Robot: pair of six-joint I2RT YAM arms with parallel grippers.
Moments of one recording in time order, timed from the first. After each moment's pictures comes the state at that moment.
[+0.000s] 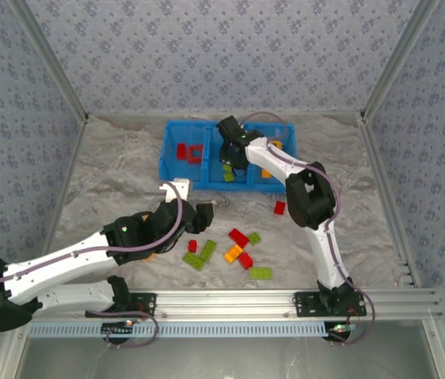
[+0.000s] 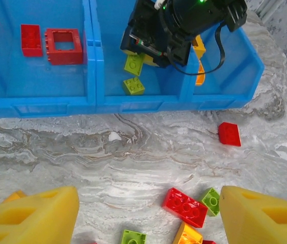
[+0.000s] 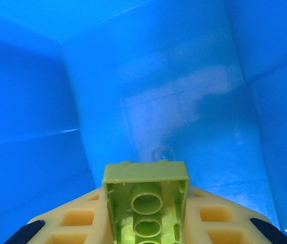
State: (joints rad) left arm -1.15 1.00 0.93 -0.60 -0.56 -0.76; right arm 0.57 2.25 1.93 -0.71 0.08 0.88
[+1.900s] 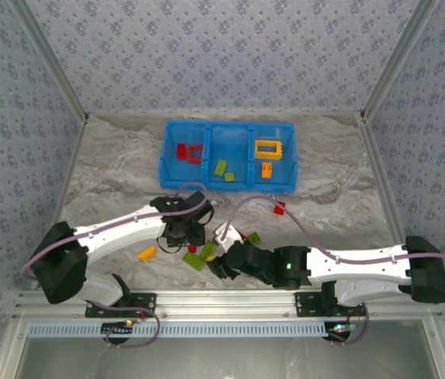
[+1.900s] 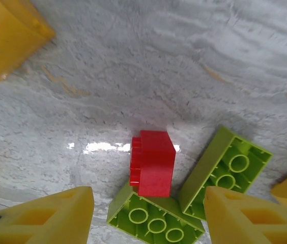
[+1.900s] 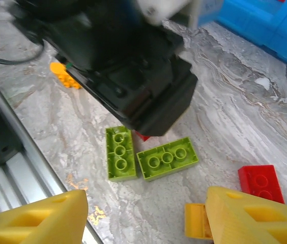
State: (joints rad) left arm -0.91 1.44 0.92 -0.89 -0.07 -0.93; right arm 1.44 1.14 0.74 -0.29 0.42 0.45
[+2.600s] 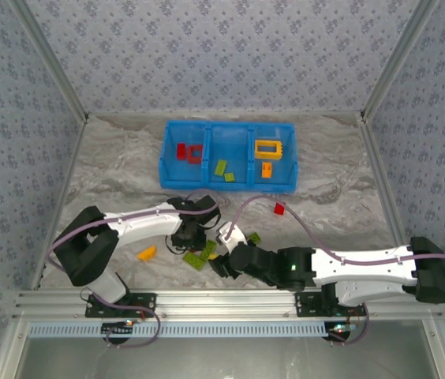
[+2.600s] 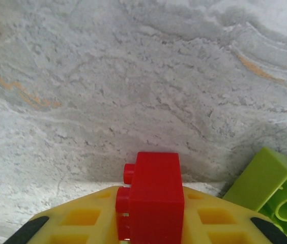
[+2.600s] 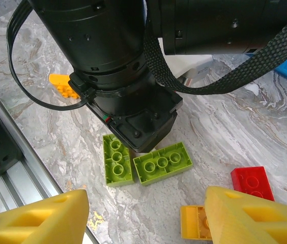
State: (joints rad) left arm -0.91 1.59 0.92 -0.83 -0.06 -0.87; right arm 1.45 1.11 0.73 -0.29 0.45 0.47
